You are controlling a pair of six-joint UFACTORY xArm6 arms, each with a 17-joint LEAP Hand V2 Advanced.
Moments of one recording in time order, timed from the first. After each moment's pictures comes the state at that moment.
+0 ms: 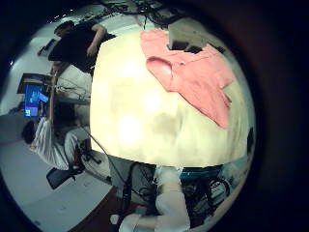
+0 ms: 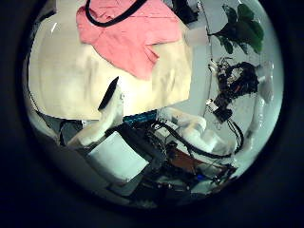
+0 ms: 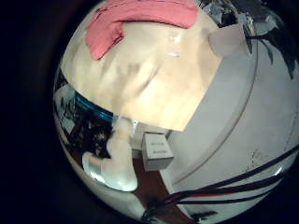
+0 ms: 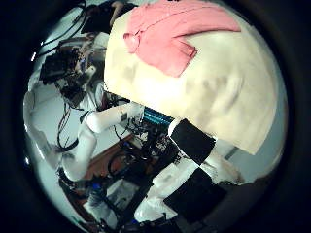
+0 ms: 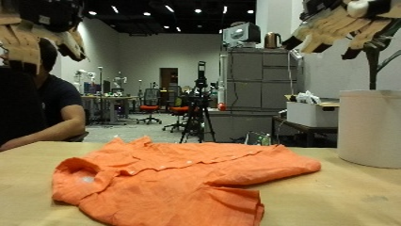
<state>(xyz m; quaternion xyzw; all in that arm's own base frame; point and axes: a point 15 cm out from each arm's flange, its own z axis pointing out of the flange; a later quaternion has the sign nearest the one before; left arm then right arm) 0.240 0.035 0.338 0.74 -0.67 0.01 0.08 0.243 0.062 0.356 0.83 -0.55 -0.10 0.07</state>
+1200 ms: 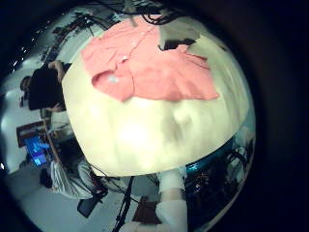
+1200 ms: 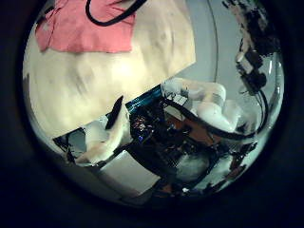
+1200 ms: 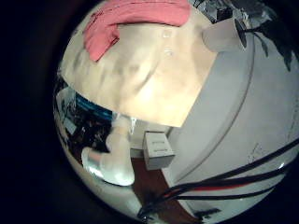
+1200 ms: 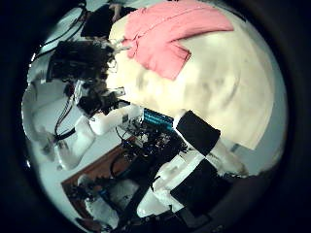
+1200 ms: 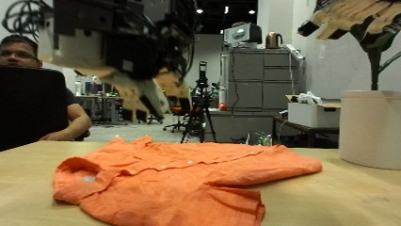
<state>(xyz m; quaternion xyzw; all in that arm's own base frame) 0.254 -0.109 0.254 0.52 -0.84 -0.07 0.08 0.237 0.041 0.385 0.81 -0.57 -0.10 0.08</state>
